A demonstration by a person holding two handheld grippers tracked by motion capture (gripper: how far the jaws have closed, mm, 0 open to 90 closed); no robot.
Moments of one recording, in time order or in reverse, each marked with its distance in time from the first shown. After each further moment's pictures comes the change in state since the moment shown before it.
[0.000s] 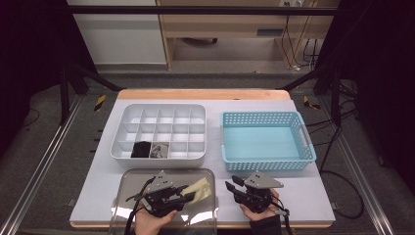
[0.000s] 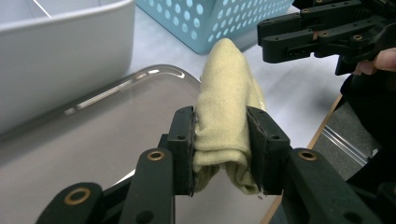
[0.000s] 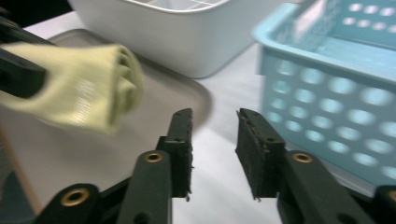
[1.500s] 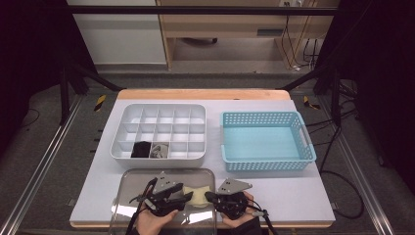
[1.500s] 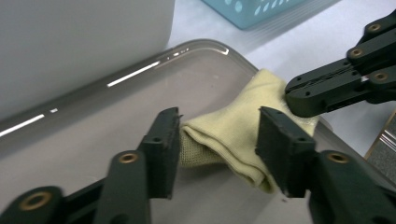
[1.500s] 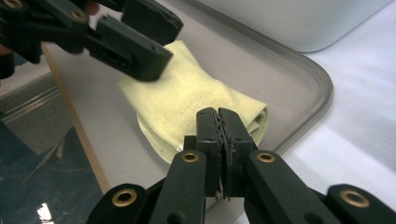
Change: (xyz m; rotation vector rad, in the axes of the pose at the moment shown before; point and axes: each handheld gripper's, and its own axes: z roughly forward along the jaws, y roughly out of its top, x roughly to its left) left arm 0.010 -0.016 0.019 0.054 0.129 0.004; right arm 0.047 -0.001 0.039 0.153 0.190 -0.079
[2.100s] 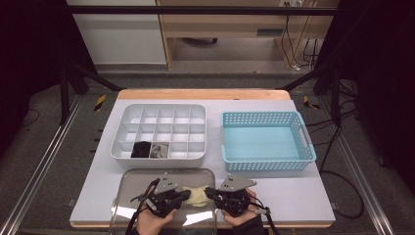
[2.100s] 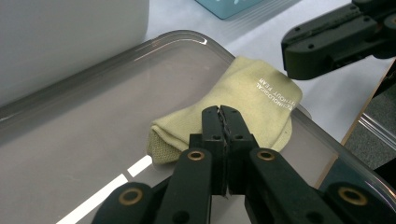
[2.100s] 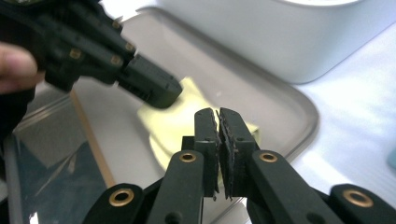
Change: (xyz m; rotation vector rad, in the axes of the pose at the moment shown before) left arm -0.005 0.001 -0.002 0.034 -0.055 0.023; right arm 0.000 0.016 -0.014 -0.060 0.011 -0.009
